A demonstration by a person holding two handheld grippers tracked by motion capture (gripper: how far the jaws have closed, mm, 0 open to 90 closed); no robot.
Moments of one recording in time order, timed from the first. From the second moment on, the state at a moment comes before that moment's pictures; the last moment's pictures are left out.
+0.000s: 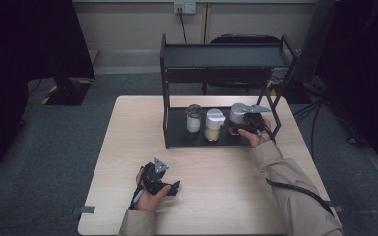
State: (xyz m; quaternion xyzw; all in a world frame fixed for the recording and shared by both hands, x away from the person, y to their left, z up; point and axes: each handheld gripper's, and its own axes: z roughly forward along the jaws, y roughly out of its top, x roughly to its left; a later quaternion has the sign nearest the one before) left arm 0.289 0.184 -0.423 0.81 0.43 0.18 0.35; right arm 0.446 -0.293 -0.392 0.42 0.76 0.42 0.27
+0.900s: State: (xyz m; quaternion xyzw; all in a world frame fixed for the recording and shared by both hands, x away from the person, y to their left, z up) left arm 0.289 0.184 -0.423 0.81 0.43 0.18 0.35; right arm 0.447 -0.291 -0.383 0.43 0.77 0.40 0.25
